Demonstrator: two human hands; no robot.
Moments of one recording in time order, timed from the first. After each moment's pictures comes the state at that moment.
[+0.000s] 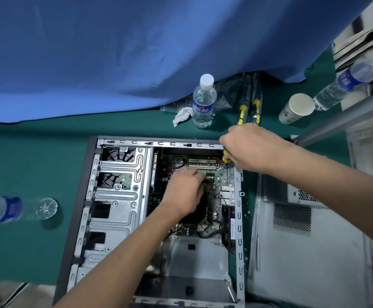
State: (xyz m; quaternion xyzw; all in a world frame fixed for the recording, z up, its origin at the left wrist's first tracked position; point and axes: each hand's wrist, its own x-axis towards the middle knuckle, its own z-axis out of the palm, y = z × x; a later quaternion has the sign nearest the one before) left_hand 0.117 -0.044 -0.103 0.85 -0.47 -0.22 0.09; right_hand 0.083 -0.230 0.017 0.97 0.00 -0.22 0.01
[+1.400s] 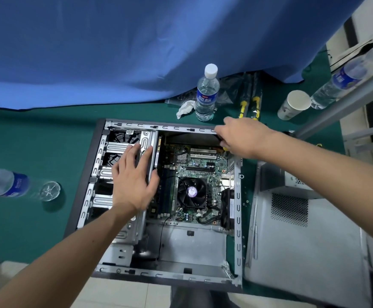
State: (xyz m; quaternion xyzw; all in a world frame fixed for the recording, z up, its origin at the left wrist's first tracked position) left_hand 0.137 0.074 -0.102 0.95 -0.28 -0.06 0.12; right_hand 0.075 -0.214 -0.002 0.97 -0.01 -0.23 0.03
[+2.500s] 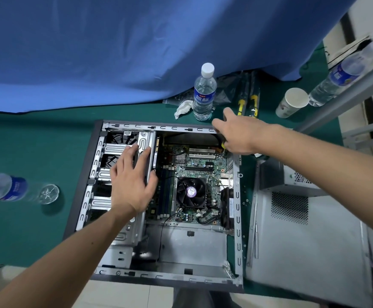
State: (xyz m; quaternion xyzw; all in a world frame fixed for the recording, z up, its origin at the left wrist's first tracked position) left_hand 0.136 0.075 -0.102 0.95 -0.28 -0.05 0.13; right_hand 0.078 -0.215 0.000 0.96 -0.07 -0.26 -0.02
